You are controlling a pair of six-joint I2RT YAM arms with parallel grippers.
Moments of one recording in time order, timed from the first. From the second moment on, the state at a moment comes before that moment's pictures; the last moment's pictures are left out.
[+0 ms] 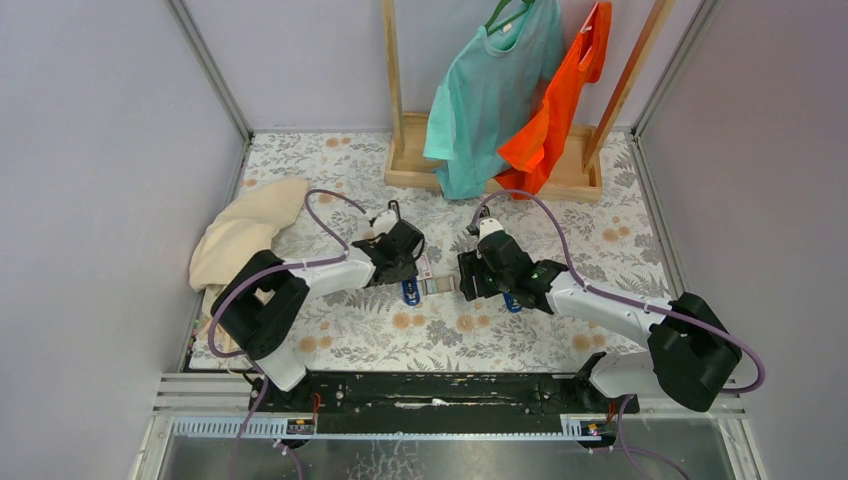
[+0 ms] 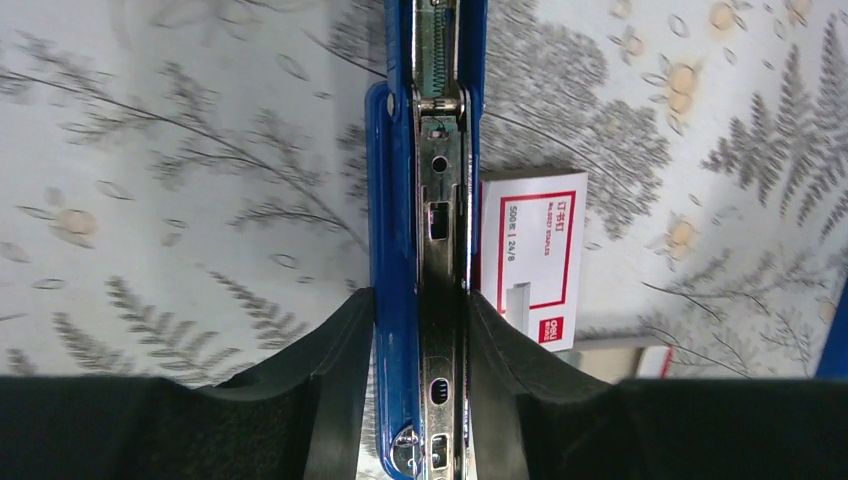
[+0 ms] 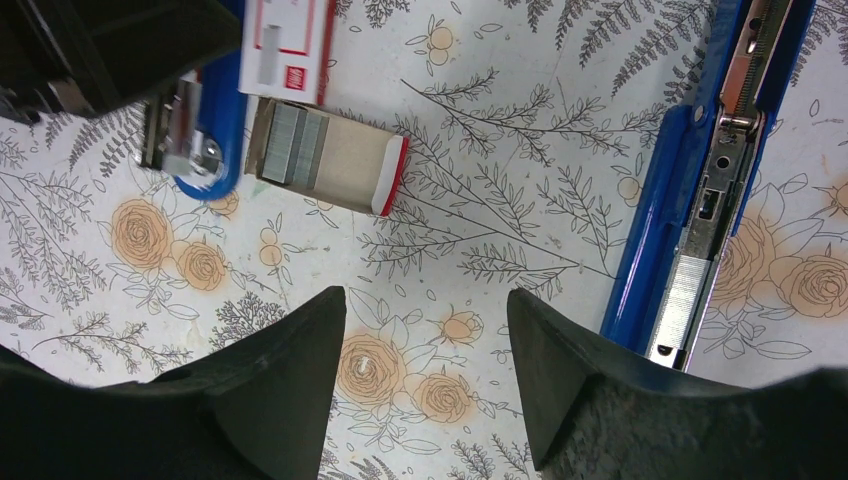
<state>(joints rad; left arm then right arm) -0.68 1.65 0.85 -0.25 -0.27 -0.92 0.79 1.32 0.71 -0.22 0.09 0.39</state>
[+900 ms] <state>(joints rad) -0.79 1.68 0.90 -0.31 -0.36 -1.08 0.79 1.41 0.78 -0.19 0.03 0.43</state>
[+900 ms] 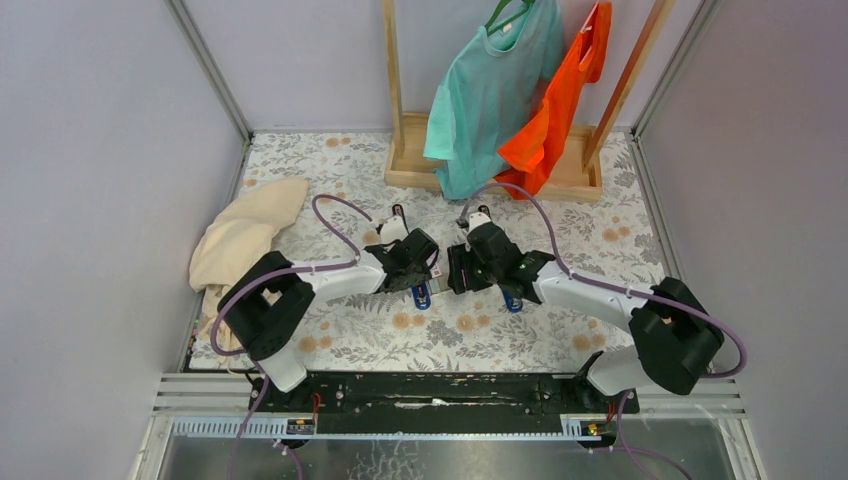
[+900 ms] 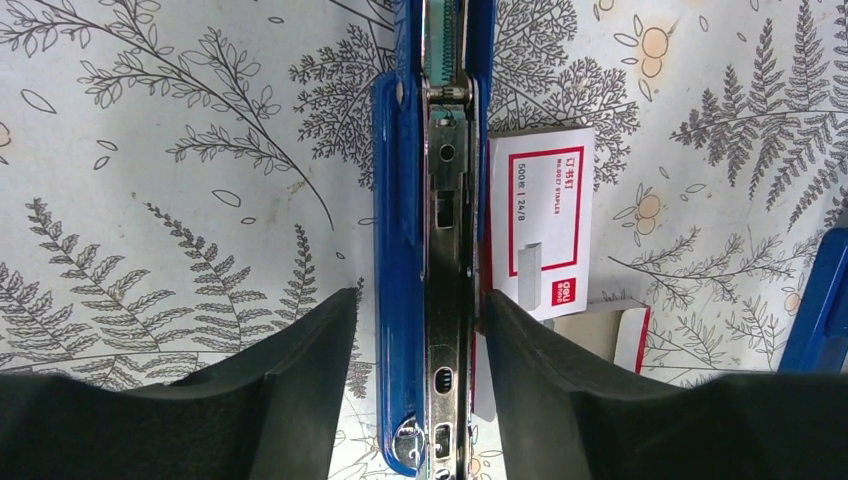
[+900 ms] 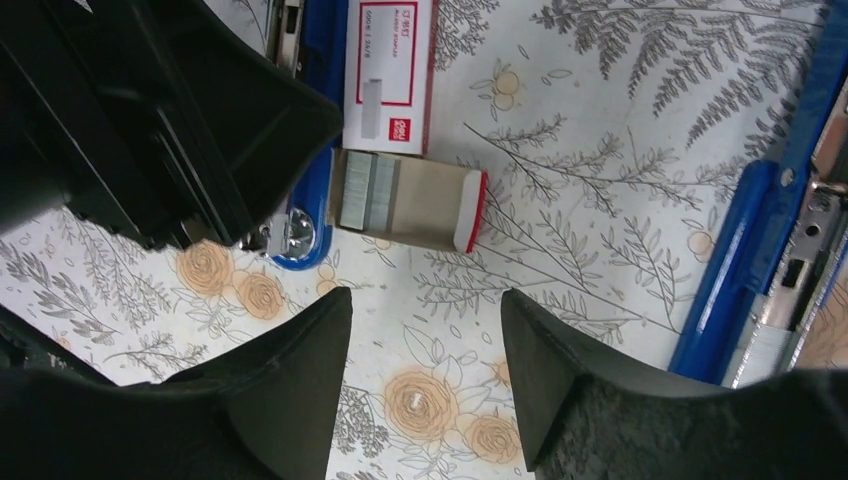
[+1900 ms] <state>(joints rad) -0.73 1.48 0.75 -0.43 -0.22 -1.00 0.81 1.63 0.93 -0.21 0.07 0.44</state>
